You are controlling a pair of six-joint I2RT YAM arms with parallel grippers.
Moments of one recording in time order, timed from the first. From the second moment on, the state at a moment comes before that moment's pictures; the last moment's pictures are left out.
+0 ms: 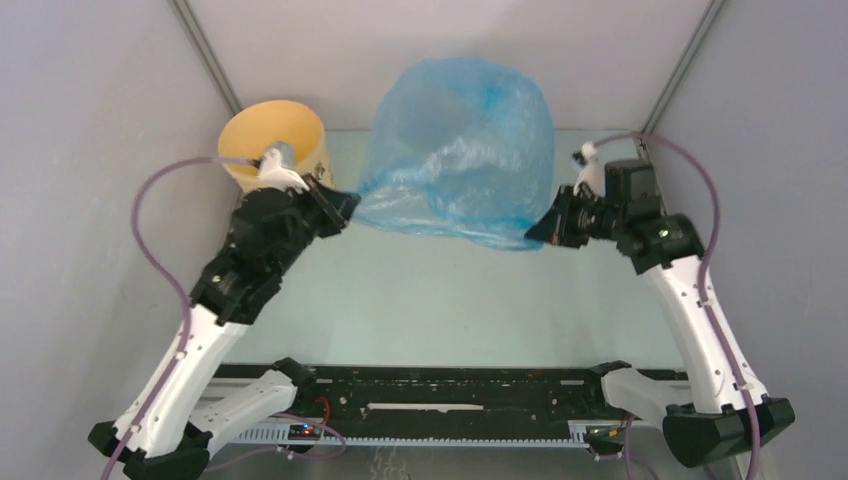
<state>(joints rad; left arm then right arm) -0.53 0.91 1.30 -0.57 -0.16 -0.68 0.23 1.14 1.43 -0.97 -0.50 0.43</state>
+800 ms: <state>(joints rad) -0.63 0.85 1.38 -0.65 -0.09 -0.74 0.31 0.98 1.41 -1.00 -0.50 0.52</state>
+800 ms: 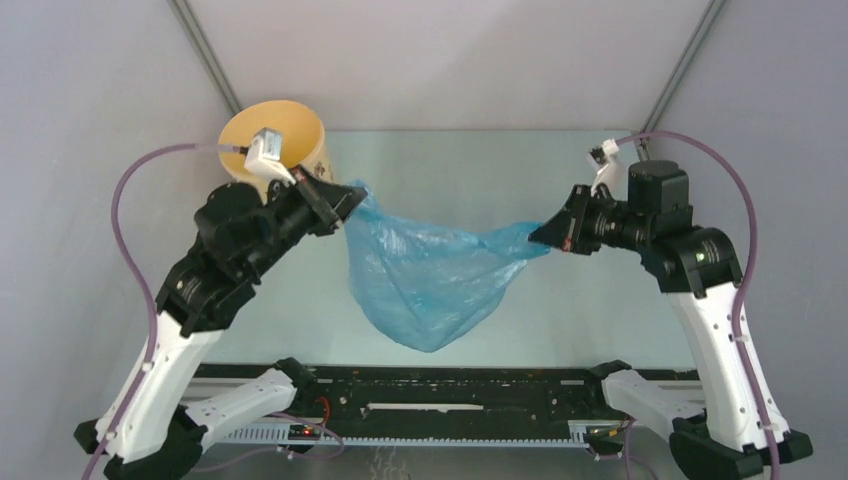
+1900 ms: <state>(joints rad) -0.48 0.85 1.25 -0.57 -0.03 -0.81 0.13 1.13 1.49 -1.08 -0.62 0.49</state>
